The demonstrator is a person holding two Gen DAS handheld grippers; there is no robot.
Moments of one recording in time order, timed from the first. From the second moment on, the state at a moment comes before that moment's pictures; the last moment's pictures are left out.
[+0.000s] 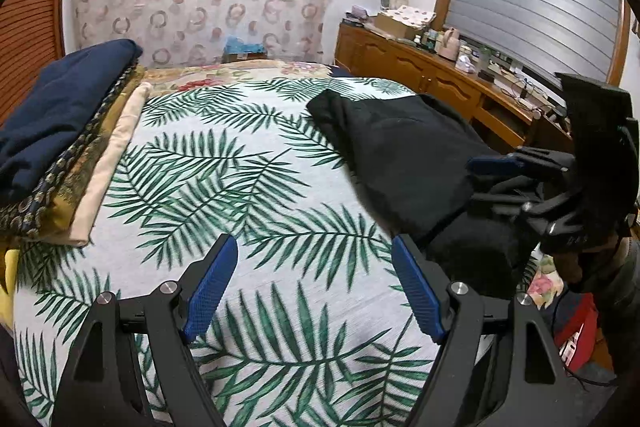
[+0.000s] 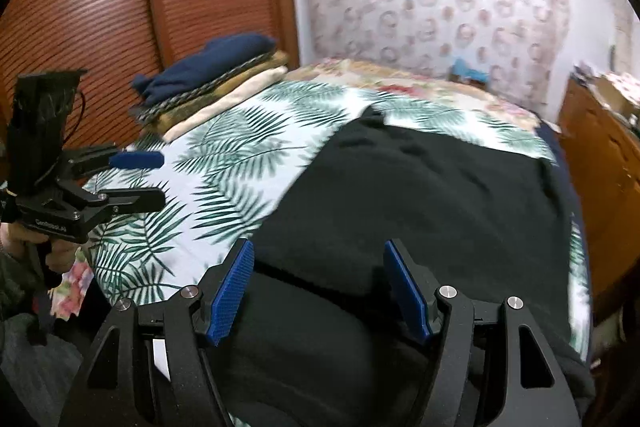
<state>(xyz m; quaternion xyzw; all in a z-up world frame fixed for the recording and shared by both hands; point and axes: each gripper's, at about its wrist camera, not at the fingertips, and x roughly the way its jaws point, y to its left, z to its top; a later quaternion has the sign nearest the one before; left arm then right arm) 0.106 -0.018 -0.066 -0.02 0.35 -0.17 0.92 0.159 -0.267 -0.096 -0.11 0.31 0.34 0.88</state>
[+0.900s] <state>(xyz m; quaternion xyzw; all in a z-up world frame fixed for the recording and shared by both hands) 0.096 -0.020 -0.066 -0.02 0.33 -0.17 0.93 0.229 -0.277 -0.056 -0.11 0.29 0.30 0.90</state>
